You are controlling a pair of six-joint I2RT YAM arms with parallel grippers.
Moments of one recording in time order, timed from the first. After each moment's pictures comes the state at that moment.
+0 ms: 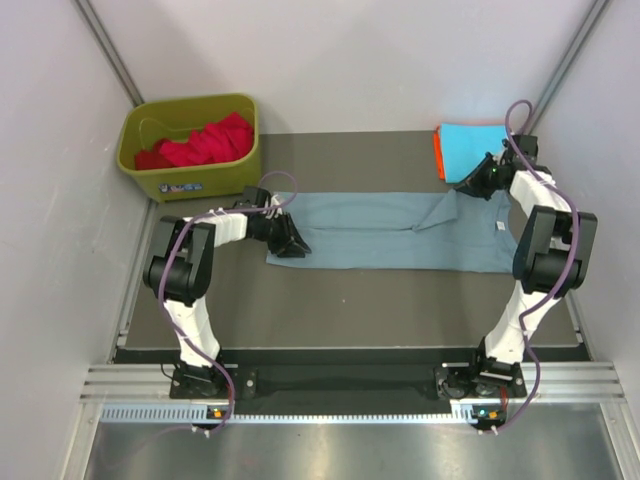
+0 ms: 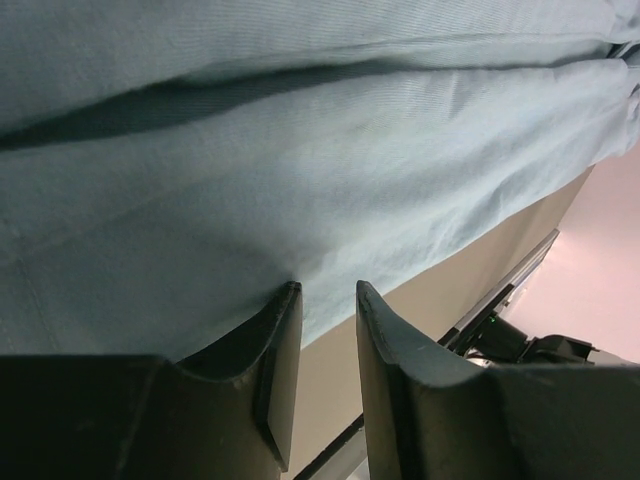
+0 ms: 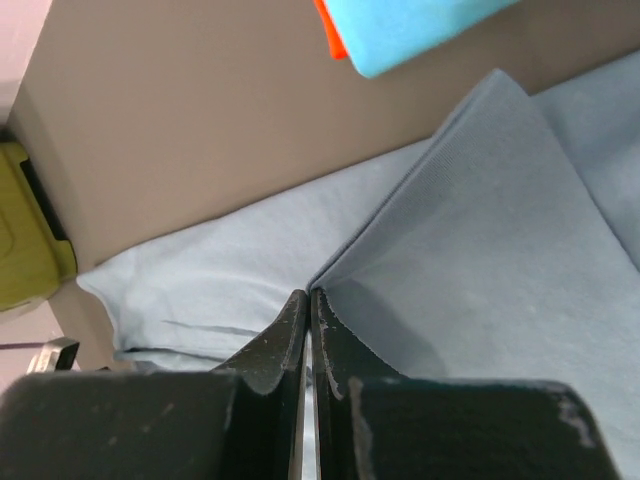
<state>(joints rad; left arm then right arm) -0.23 1.90 1.07 -0.24 0.66 -0.63 -0.20 1.93 1.46 -0.40 -0.45 0.56</state>
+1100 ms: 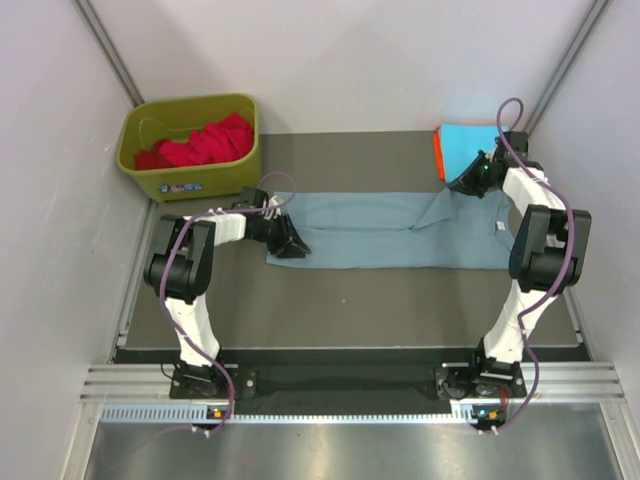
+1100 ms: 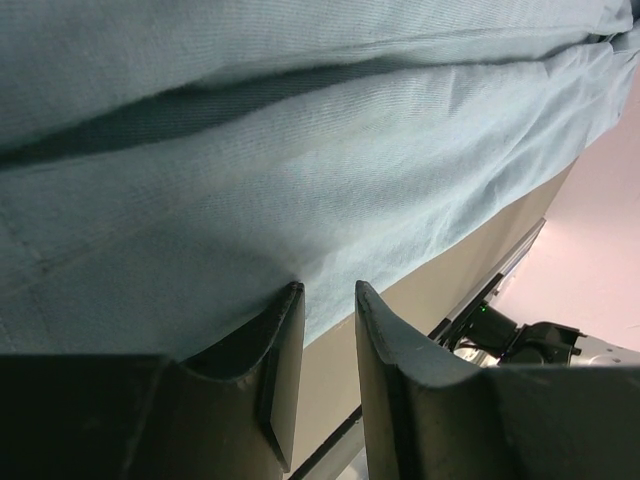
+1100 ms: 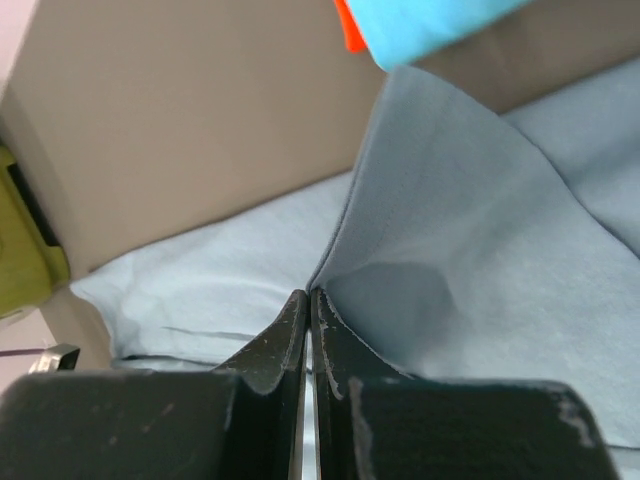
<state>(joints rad) -0.21 1.93 1.07 -0.21 0.71 -0.62 -0.15 1.94 1.50 -0.43 -0.40 0.59</state>
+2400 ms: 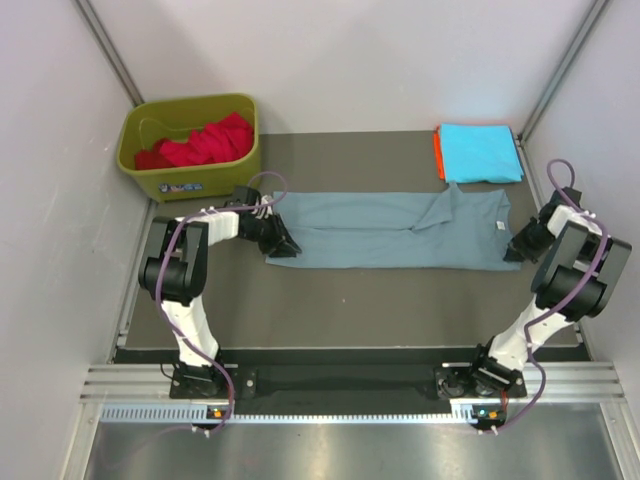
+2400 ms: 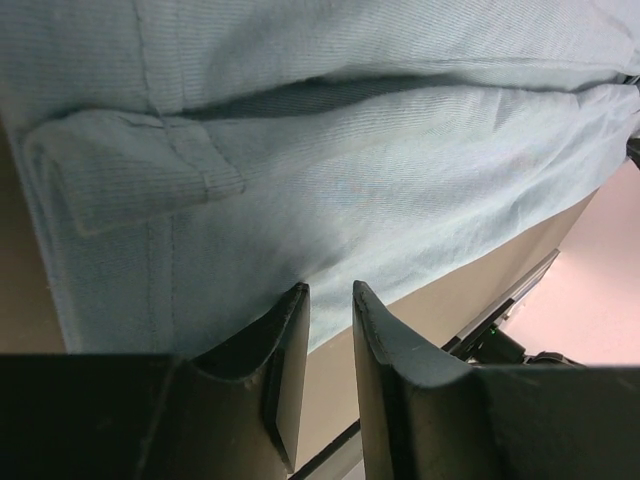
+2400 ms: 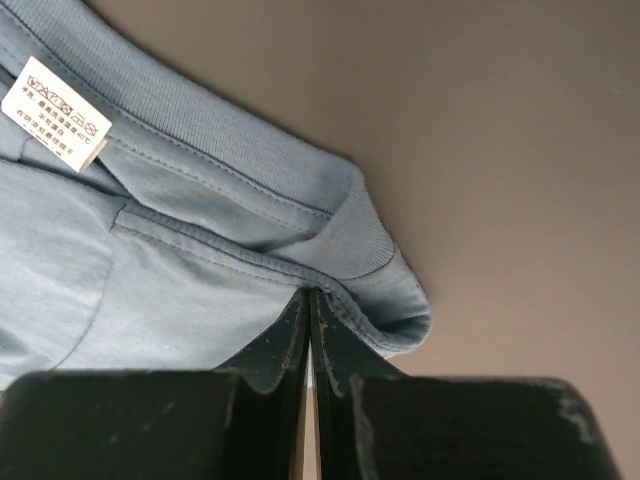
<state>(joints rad) -0.16 1.90 1.07 -0.30 0.63 -0.60 -0.51 1.79 1.13 -0.63 -0.13 0.38</state>
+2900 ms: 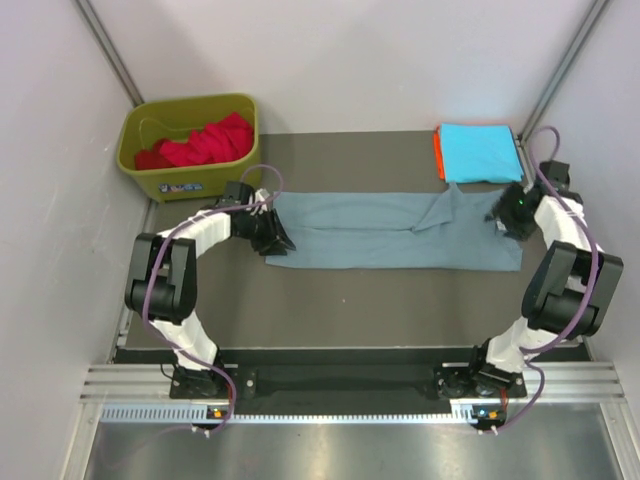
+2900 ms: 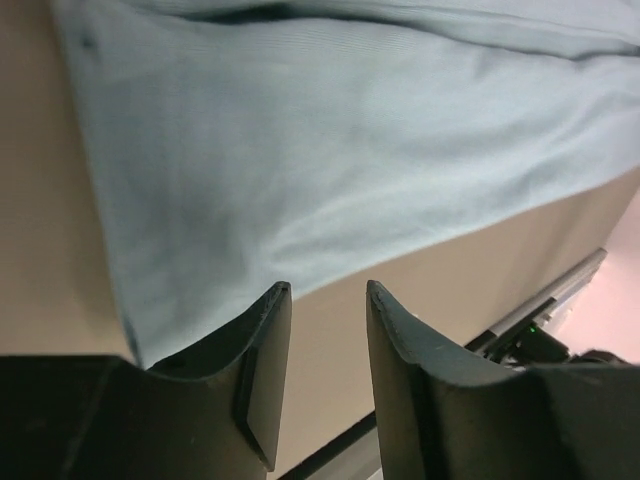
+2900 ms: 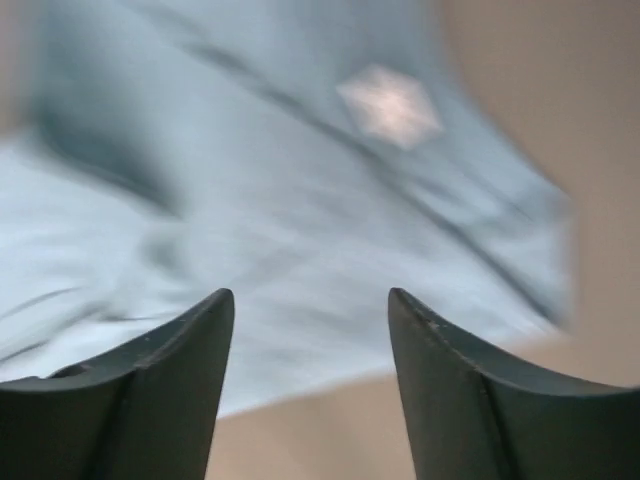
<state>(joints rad) -0.16 1.76 1.05 -0.40 0.55 -0.51 -0.38 1.63 1.17 -0.64 -0.11 0.35</state>
